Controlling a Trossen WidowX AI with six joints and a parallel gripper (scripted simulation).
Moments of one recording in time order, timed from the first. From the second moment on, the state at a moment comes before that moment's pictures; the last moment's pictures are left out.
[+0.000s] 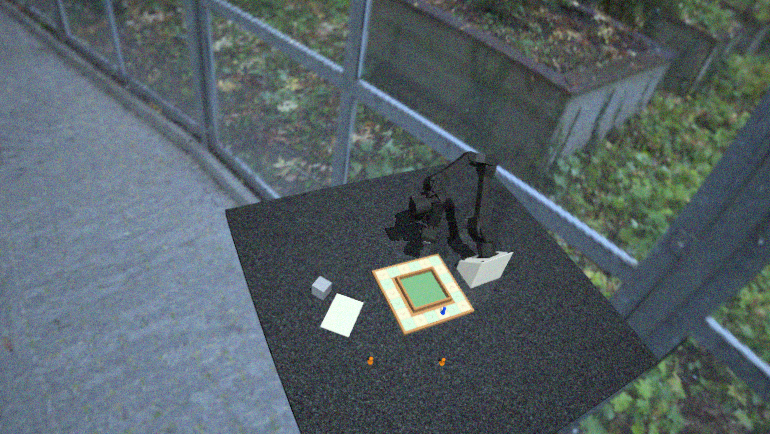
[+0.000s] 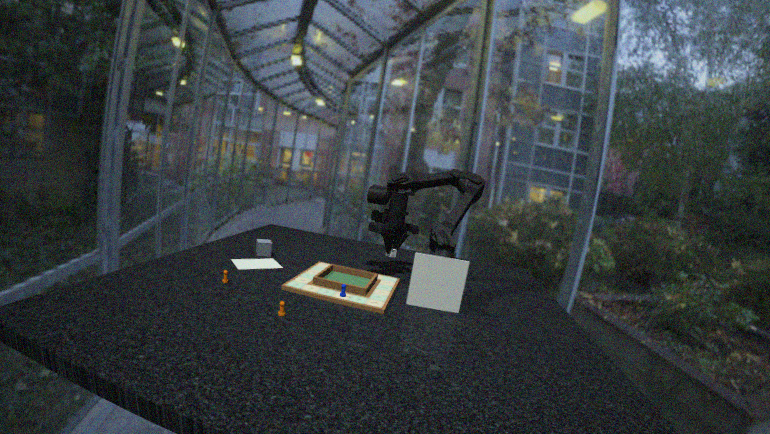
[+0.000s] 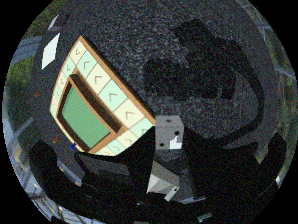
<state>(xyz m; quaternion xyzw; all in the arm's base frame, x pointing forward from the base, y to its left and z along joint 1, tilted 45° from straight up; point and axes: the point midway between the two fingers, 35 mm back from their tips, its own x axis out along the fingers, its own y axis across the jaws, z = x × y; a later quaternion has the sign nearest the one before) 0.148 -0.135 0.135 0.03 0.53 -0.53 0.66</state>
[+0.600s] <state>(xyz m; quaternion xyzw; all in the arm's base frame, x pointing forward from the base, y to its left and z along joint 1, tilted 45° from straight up) 0.151 -0.105 0.170 -0.02 0.55 -0.51 0.66</state>
